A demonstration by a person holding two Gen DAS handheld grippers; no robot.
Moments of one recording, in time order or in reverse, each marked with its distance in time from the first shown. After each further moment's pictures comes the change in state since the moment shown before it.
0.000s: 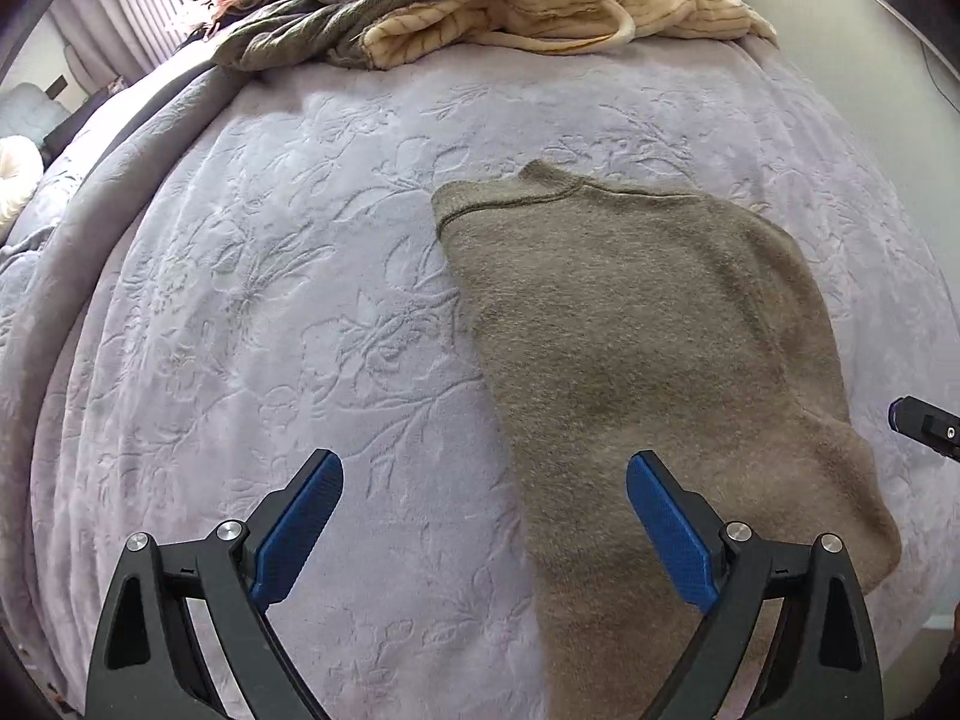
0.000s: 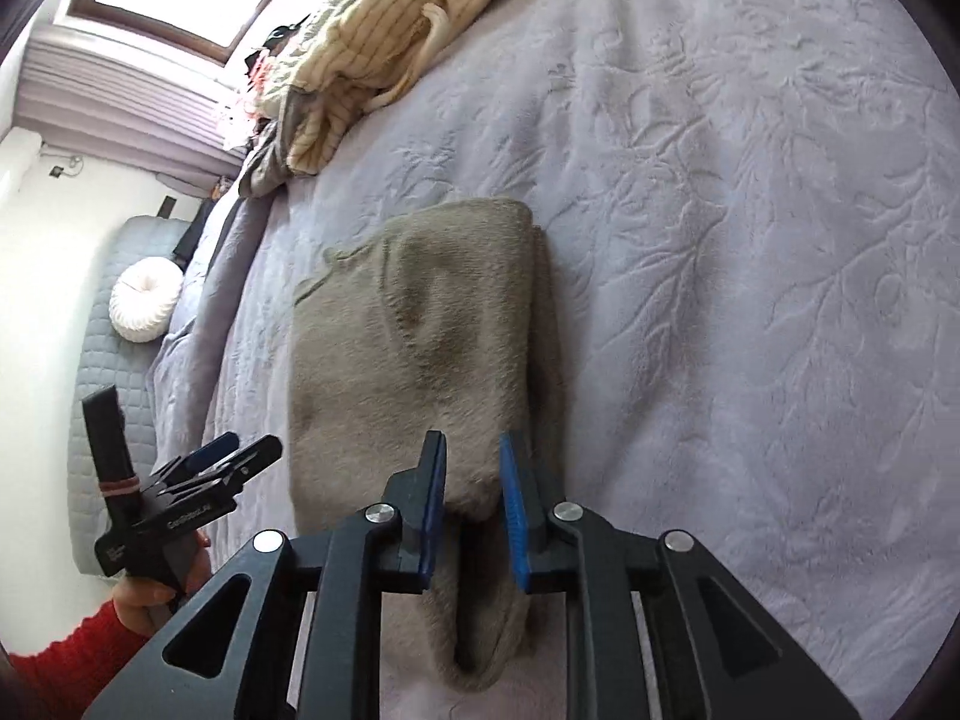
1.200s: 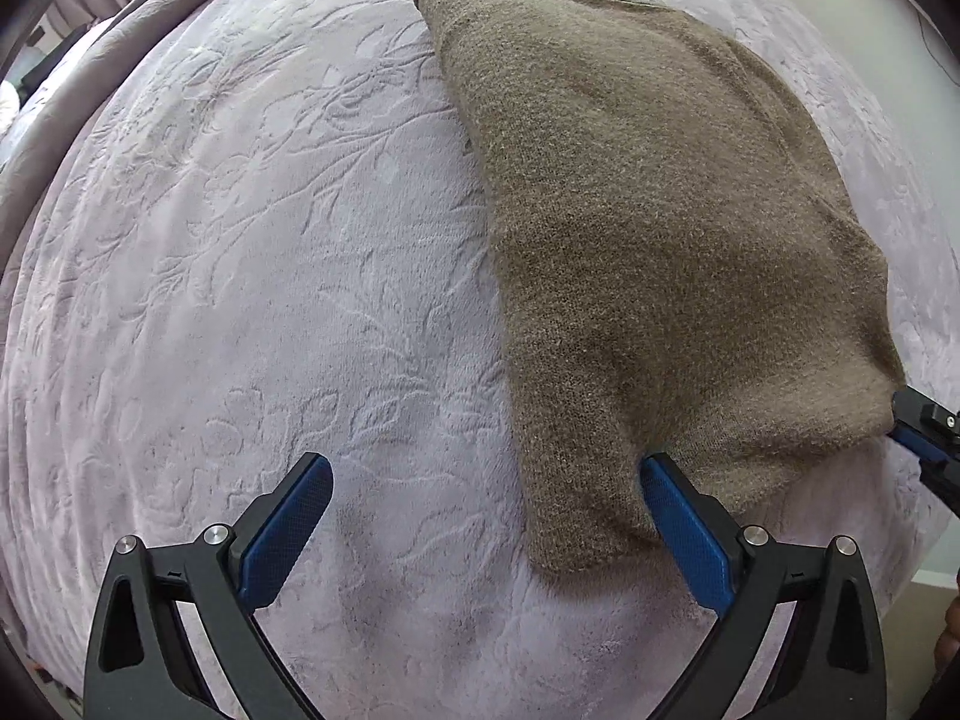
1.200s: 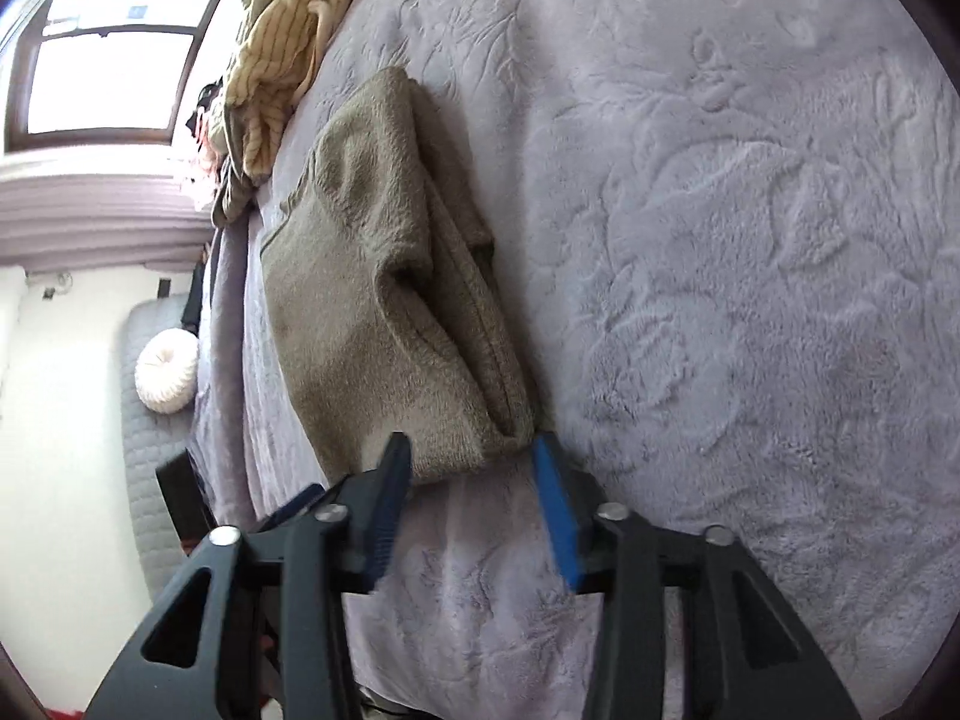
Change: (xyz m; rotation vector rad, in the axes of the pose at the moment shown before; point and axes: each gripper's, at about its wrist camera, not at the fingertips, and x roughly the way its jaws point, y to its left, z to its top) left arm 0.033 0.000 -0.120 -0.024 0.158 -0.073; right arm 0.013 -0.046 -0.106 0.397 0.016 0.057
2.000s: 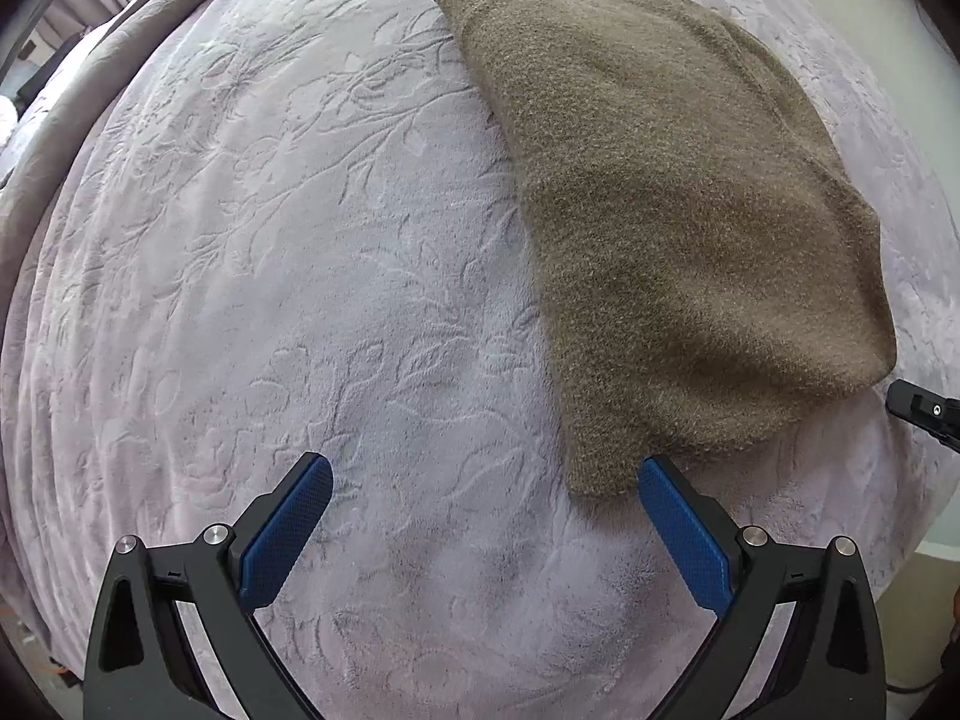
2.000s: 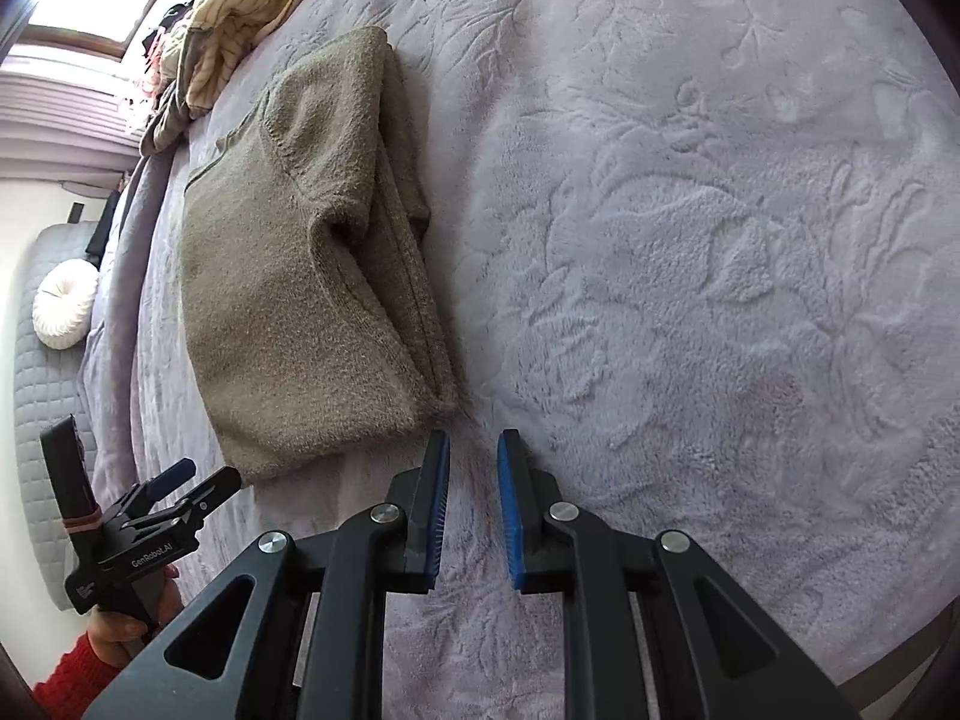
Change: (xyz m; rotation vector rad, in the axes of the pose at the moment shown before) left arm -0.022 0.030 -0.021 0.026 0.057 0.020; right arm -0.004 0.017 -0.007 -0.177 0.054 -0.305
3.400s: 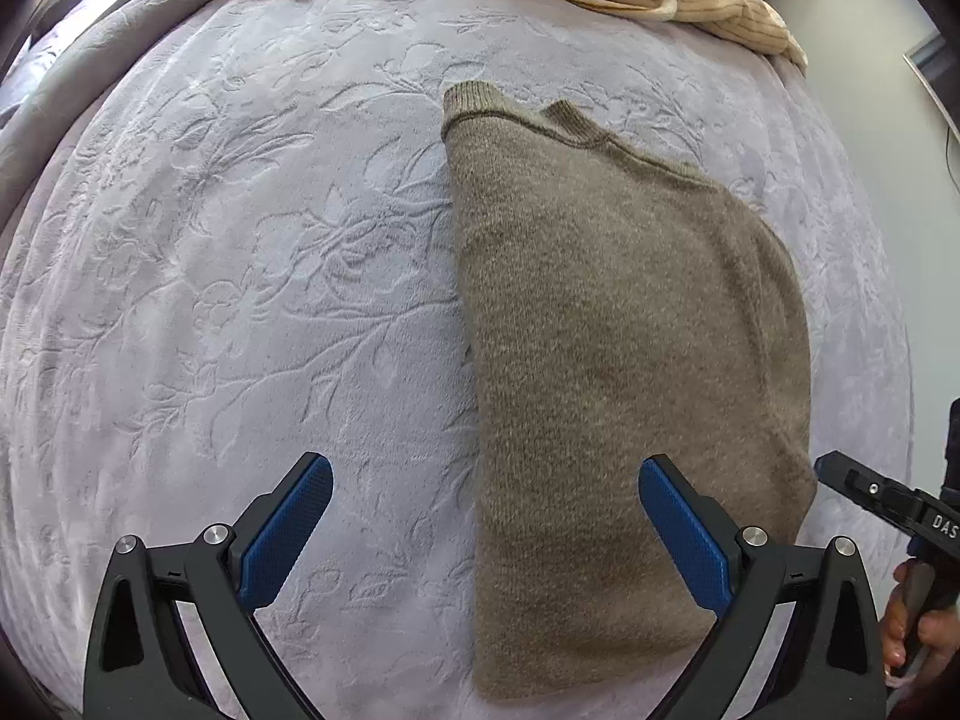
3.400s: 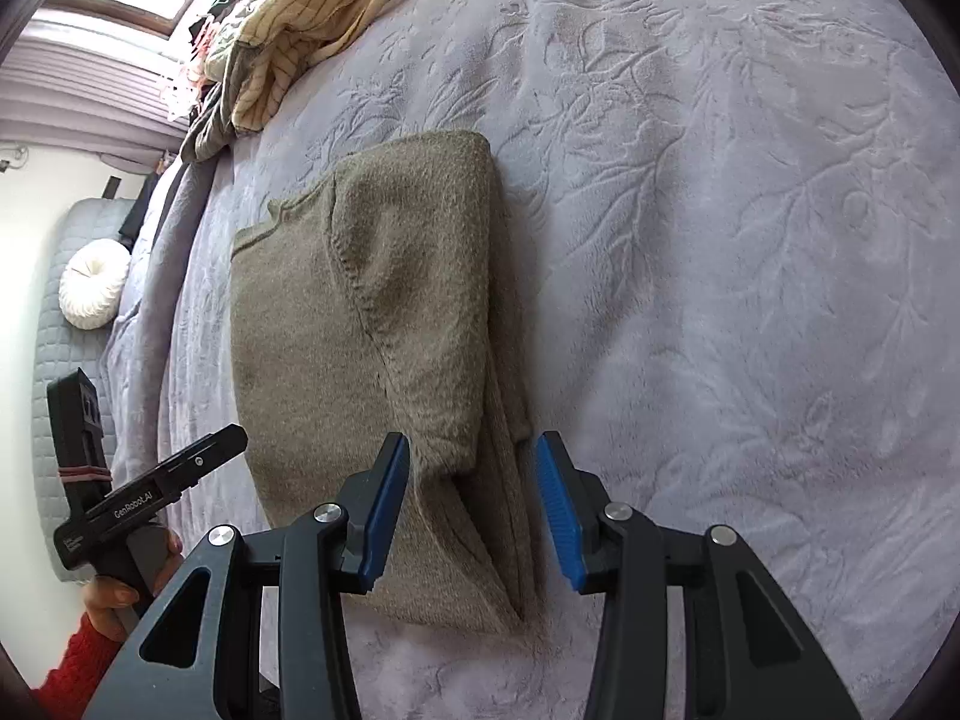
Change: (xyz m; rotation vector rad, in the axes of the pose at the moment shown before) left arm -0.023 0.026 0.113 -0.191 -0.072 -0.172; right arm 0.004 0.039 0.105 -0.115 -0.004 0.095
